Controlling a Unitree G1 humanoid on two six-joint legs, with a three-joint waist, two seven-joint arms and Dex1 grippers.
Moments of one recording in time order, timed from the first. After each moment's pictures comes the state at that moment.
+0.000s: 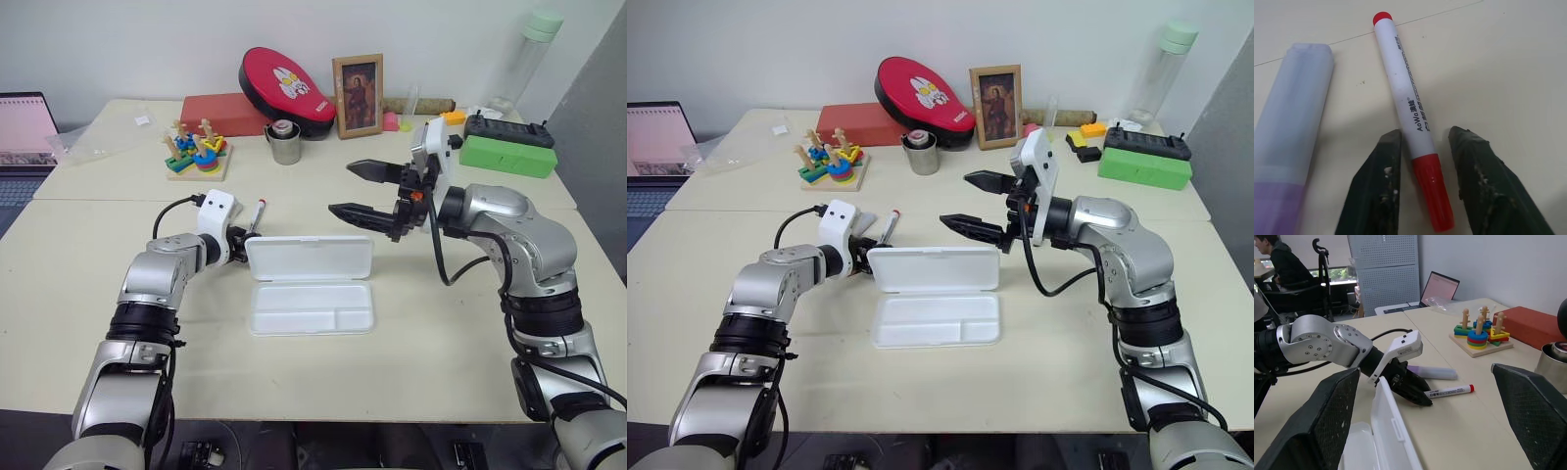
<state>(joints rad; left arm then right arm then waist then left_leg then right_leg) -0.67 0.55 -0.01 0.36 -0.23 0.71 -0.55 -0.78 -0.43 0.06 -0.13 0.53 0.67 0.89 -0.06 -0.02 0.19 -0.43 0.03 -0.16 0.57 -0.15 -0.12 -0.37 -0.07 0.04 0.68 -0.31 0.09</state>
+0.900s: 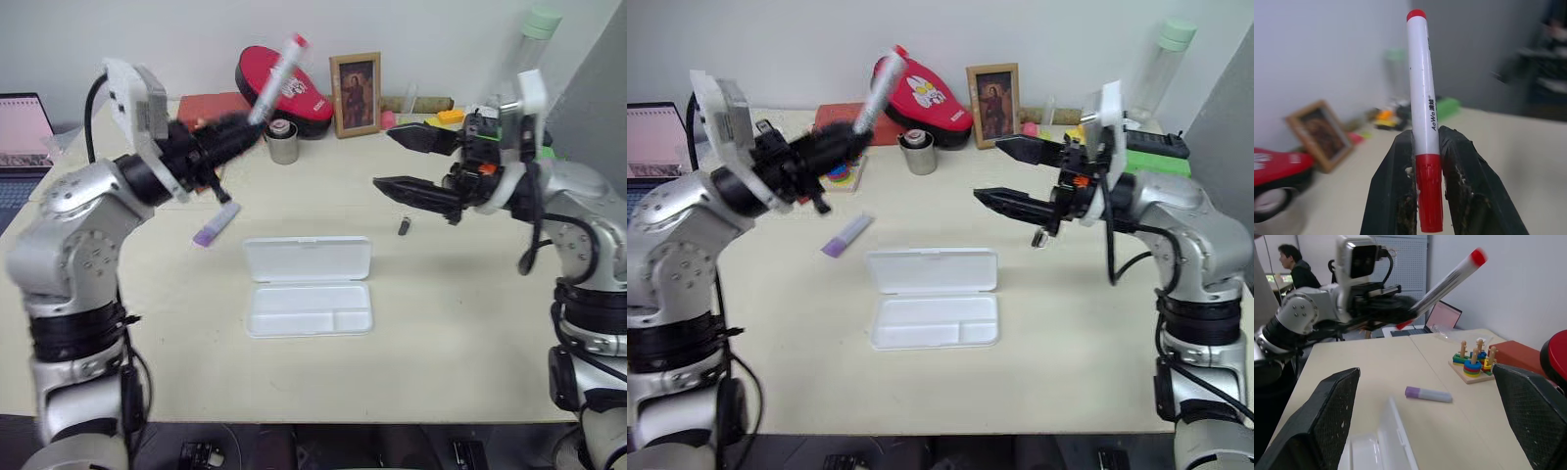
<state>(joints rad) -0.60 0.79 0.22 -0.36 -0.74 0.73 -0.91 -0.79 -0.64 -0.13 -0.22 0.73 0.73 1.01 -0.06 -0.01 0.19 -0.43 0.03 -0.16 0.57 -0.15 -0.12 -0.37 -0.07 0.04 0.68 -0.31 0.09</state>
